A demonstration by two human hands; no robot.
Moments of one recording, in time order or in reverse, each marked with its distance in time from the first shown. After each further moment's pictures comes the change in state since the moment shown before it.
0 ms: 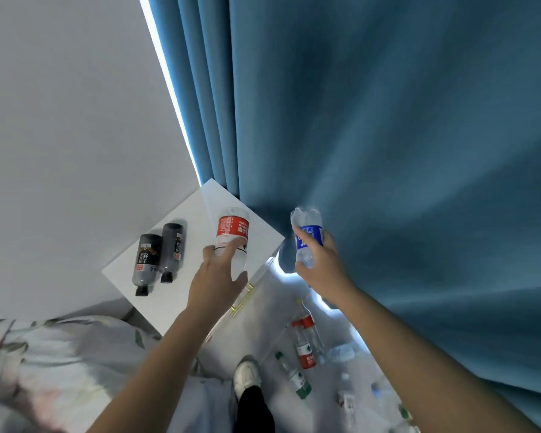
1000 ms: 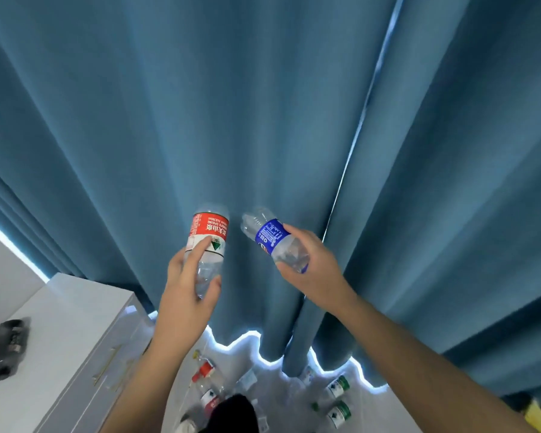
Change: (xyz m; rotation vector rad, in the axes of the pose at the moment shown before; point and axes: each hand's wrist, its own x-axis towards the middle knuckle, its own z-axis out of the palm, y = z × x) left_hand -0.314 0.348 0.105 -0.432 0.206 0.662; right_hand -0.419 0.185 -0.305 0.329 0.634 -0.265
